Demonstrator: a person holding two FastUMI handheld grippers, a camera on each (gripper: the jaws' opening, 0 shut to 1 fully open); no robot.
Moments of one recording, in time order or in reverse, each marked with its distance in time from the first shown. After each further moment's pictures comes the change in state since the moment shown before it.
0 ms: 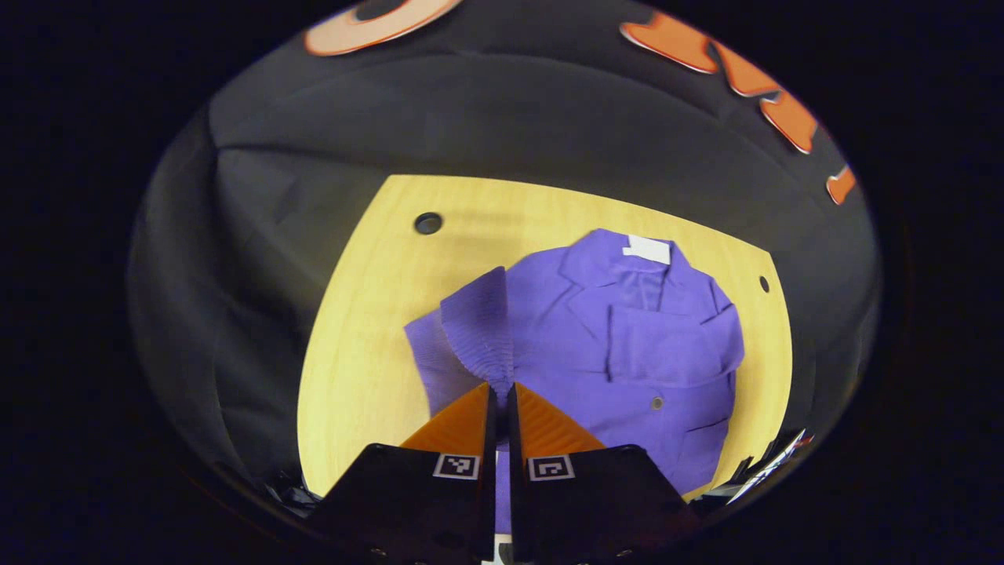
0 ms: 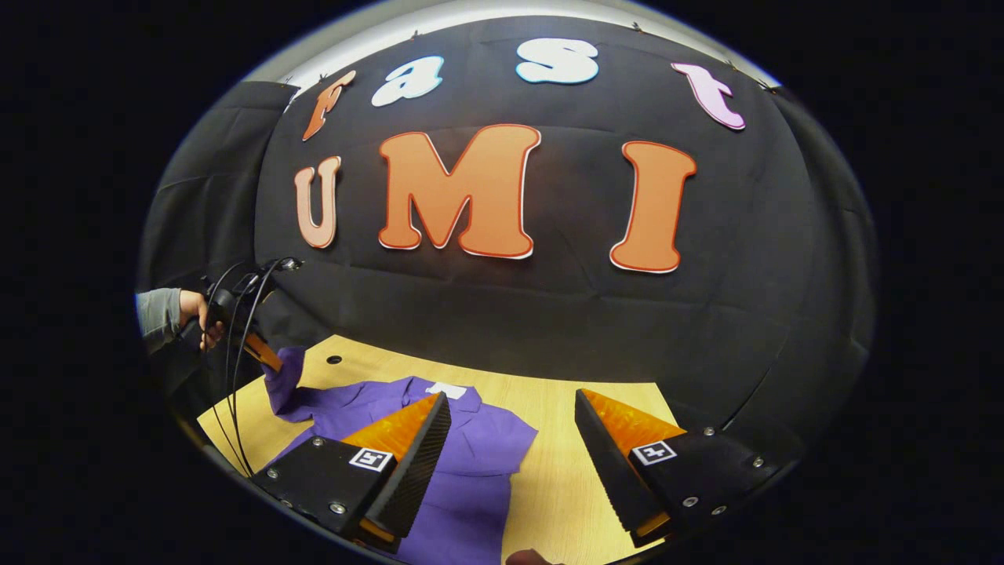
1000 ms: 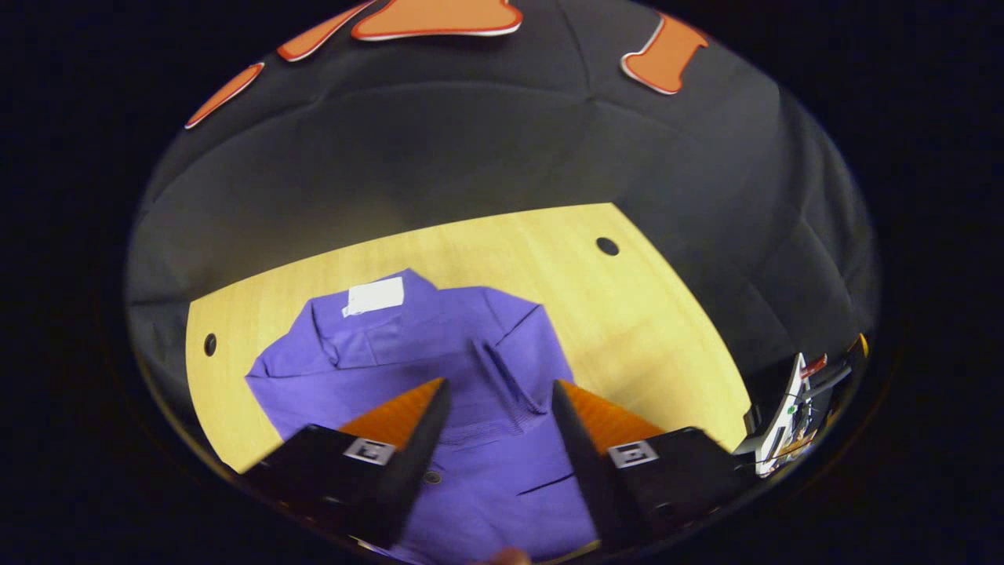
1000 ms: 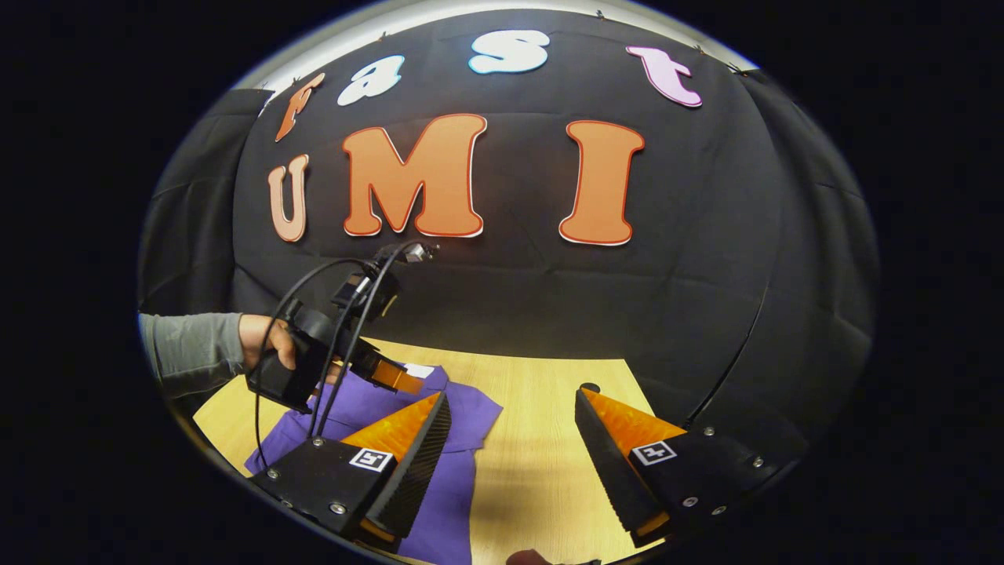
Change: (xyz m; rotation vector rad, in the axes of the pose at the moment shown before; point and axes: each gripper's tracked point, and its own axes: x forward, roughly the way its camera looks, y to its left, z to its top) left arm 0.009 -0.326 0.039 0.361 -0.159 -0.319; right arm -0.026 -0.055 -0.032 0.037 0.061 -0.065
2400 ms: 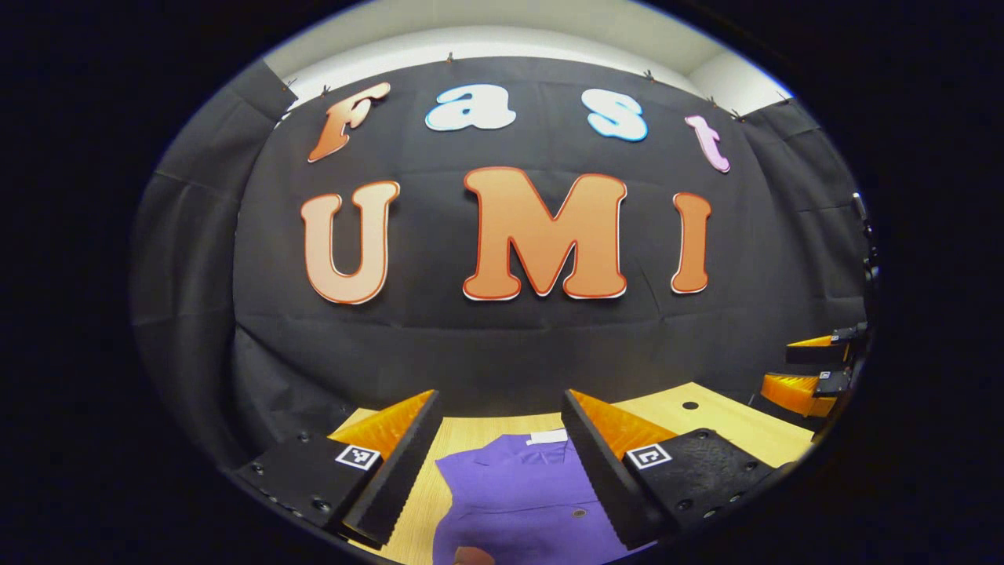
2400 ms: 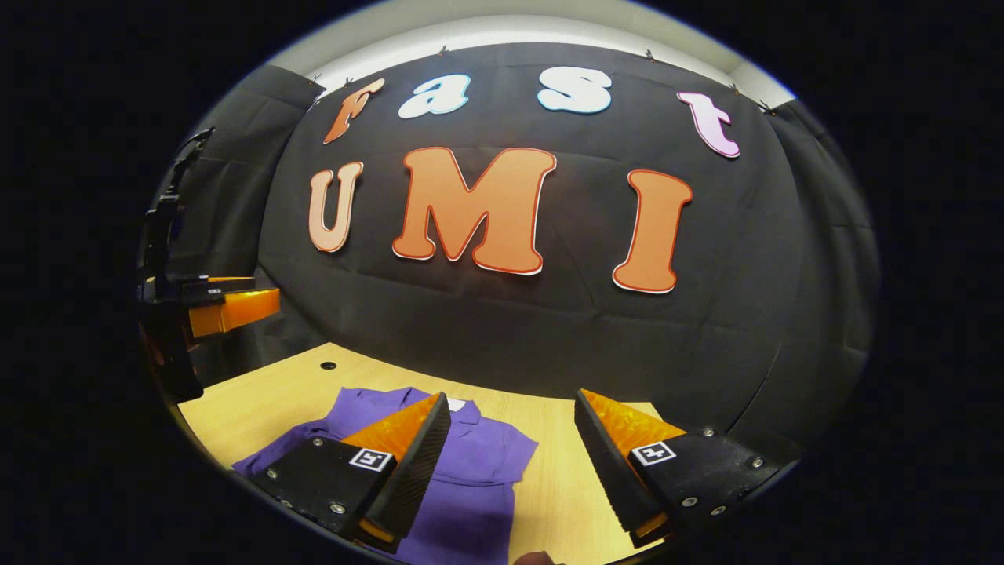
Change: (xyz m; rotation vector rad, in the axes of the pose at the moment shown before) left arm -0.308 0.118 -0.076 -0.030 -0.913 0.431; right arm 0.007 0.096 0.005 -0.071 -0.203 0.044
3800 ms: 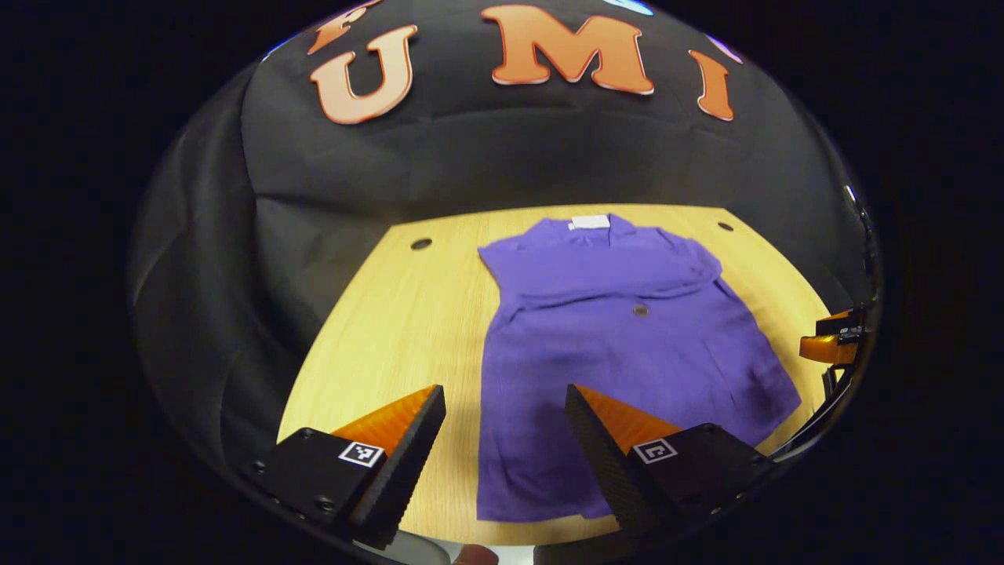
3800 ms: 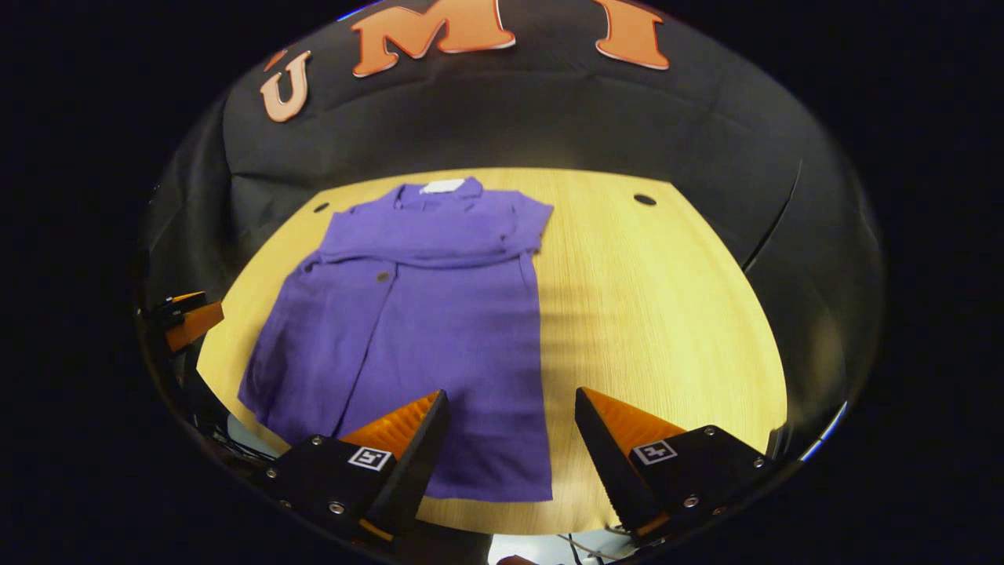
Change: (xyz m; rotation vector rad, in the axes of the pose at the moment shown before) left arm -0.110 0.050 -0.282 0.076 0.770 0.064; right arm -0.086 0.009 -0.260 0.142 0.826 0.031
